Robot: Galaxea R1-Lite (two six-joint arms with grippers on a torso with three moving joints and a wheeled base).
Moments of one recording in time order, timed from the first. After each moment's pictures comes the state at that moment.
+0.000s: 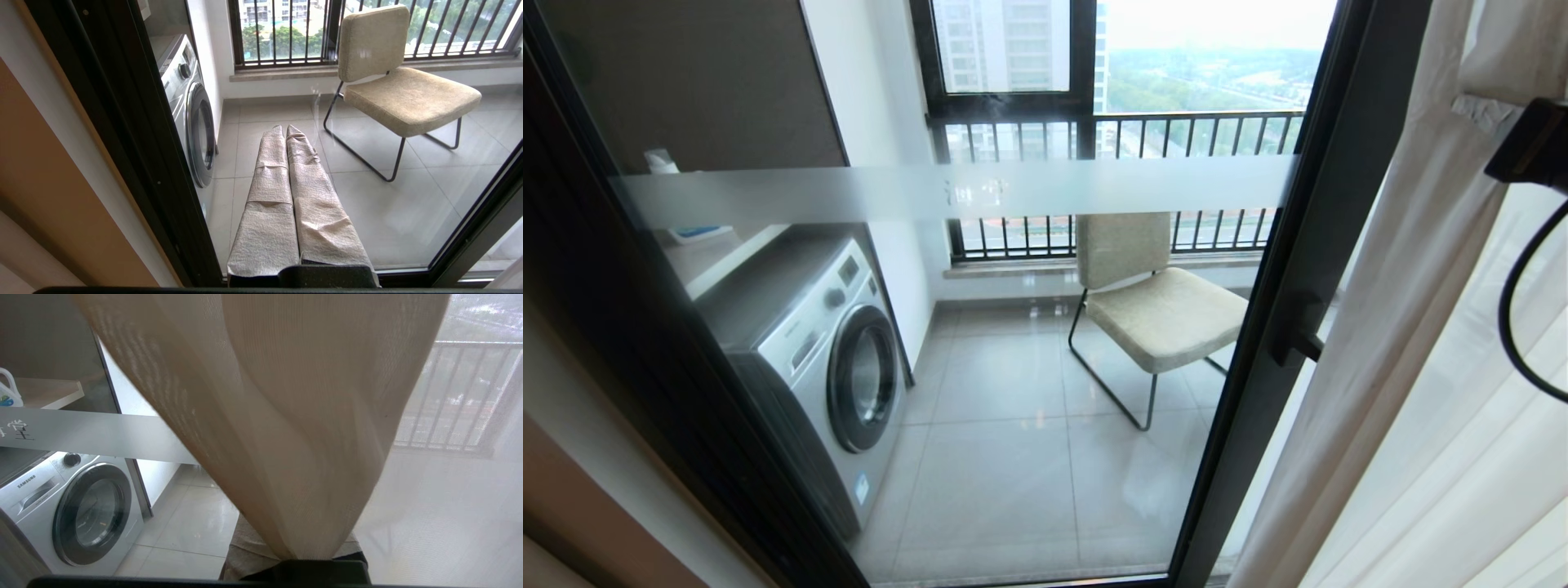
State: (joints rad) left arm 0.00 0.00 0.00 -0.03 0.02 0.03; right arm 0.02 1.39 -1.00 -0.63 0.17 0.04
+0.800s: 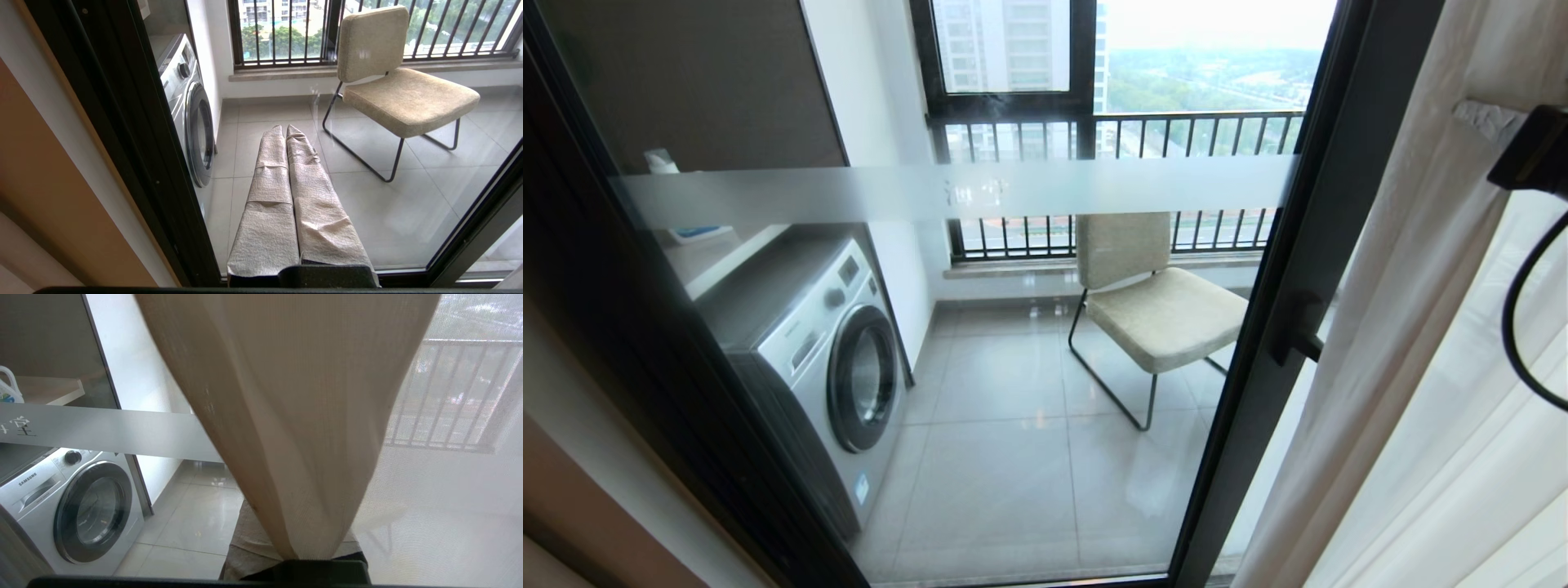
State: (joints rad) left arm 0.00 0.00 0.00 -0.03 0.02 0.02; right arm 0.02 1.38 -0.98 -0.64 0.17 0.04
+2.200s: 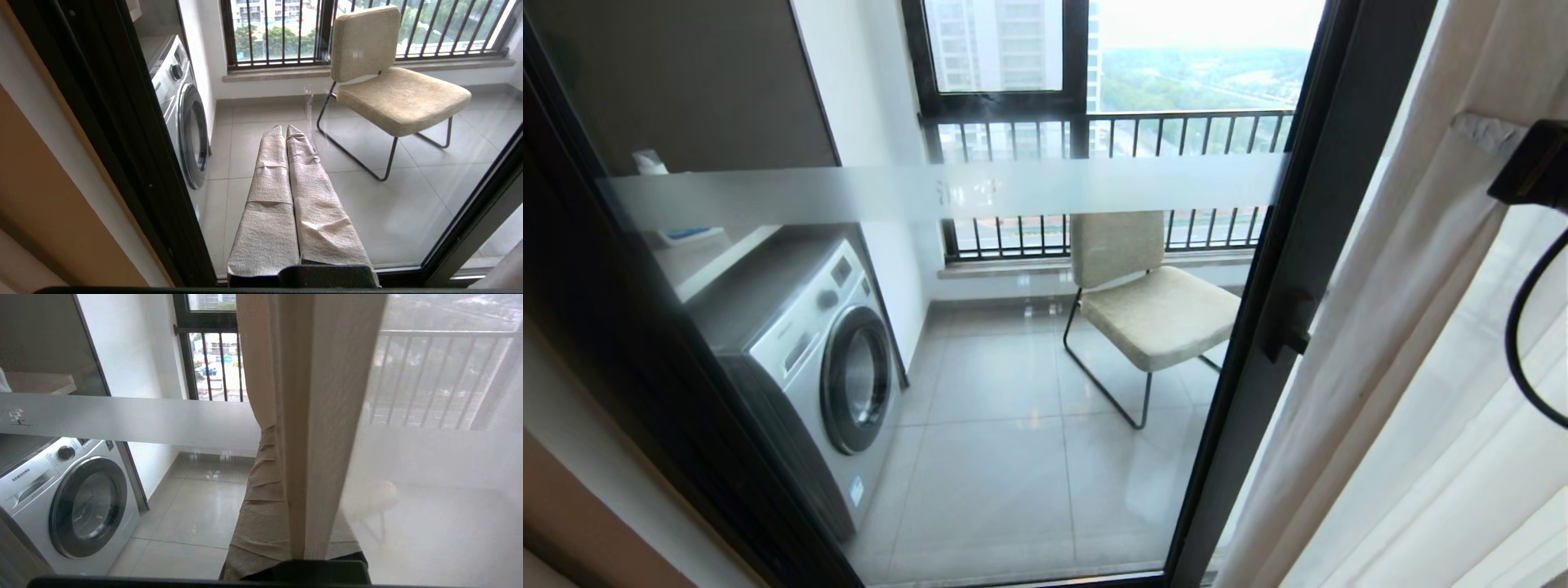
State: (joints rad) left arm 0.00 0.00 0.00 -0.04 0.02 0.02; right arm 0.02 1.36 -0.93 -0.64 0.17 0.04
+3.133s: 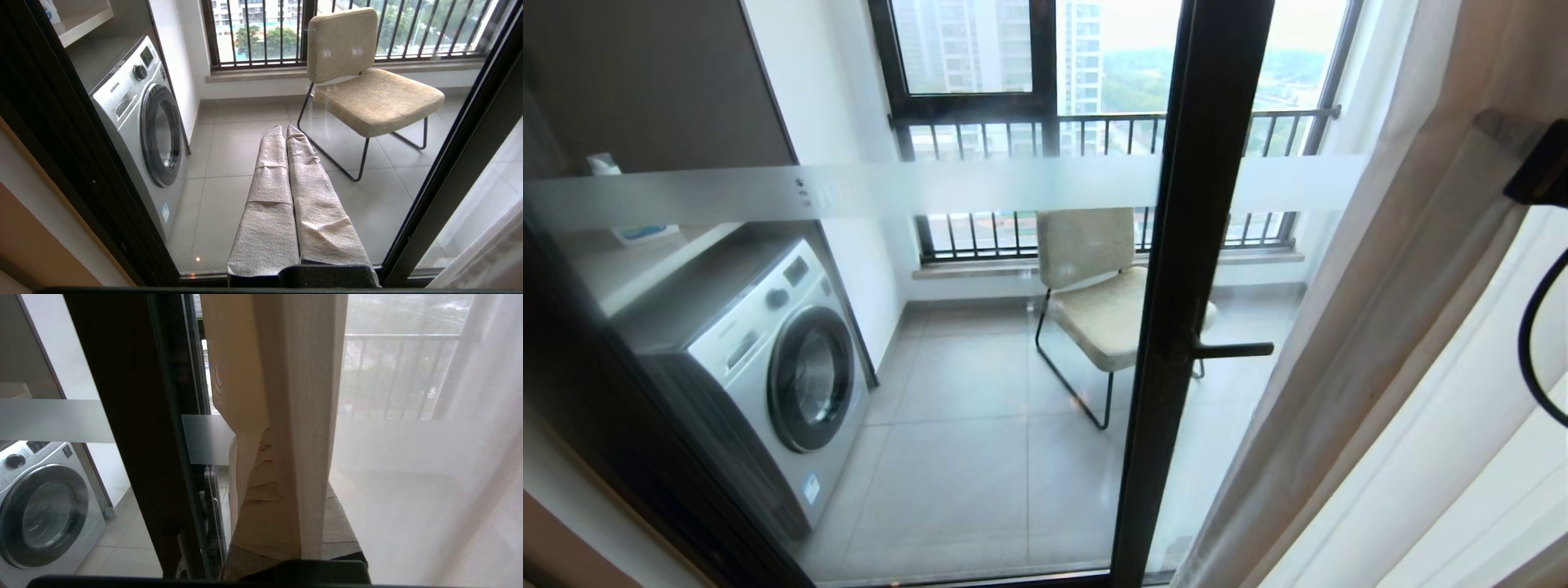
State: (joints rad) left arm 0.00 0.00 0.00 -0.03 0.02 0.02; right arm 0.01 1.34 -0.91 -0.64 0.10 0.04
